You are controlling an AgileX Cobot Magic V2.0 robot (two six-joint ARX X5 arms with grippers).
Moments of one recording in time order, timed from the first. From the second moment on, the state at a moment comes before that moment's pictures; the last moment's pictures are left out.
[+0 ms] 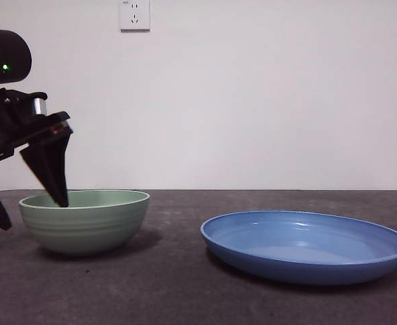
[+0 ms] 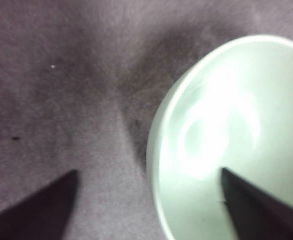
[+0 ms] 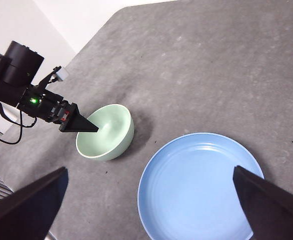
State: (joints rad) left arm -0.19 1.57 0.96 -0.58 0.31 -0.09; right arm 0.03 0.69 0.90 -0.74 -0.70 0.13
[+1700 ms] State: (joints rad) left arm -0.77 2.05 1.68 -0.84 0.15 -0.20; right arm 0.03 0.69 0.90 -0.74 -0.70 0.13
